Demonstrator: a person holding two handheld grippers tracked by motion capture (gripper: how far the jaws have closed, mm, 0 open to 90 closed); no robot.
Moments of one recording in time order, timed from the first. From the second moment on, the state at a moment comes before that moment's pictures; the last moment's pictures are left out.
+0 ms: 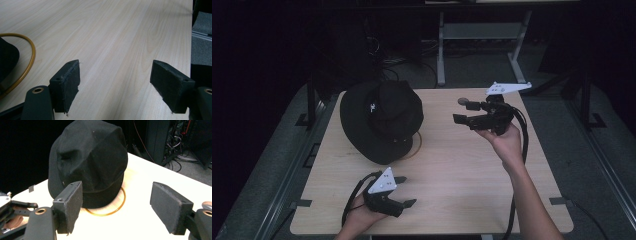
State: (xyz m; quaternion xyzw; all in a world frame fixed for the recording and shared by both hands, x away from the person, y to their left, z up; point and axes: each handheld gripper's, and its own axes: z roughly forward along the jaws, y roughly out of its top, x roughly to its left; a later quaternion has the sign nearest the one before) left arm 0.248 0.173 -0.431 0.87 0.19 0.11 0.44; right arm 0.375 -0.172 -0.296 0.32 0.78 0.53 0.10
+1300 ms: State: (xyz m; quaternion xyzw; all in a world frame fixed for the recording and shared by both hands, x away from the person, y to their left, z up) left arm 0.249 0.175 -0.431 0.87 0.20 0.11 0.44; right arm 0.326 -0.223 -0.347 0.36 0.77 0.52 0.08
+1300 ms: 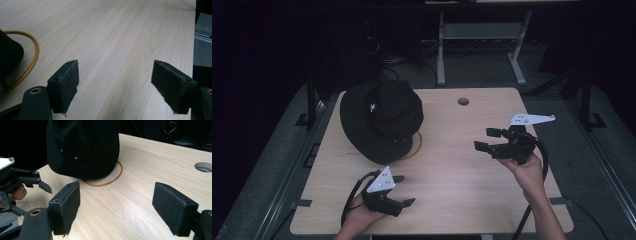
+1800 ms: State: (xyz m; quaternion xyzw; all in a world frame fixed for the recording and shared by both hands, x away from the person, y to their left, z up) left arm 0.249 0.176 -0.431 0.87 0.20 0.11 0.44; right arm 0.313 -0.236 -0.364 0.37 0.77 0.52 0.08
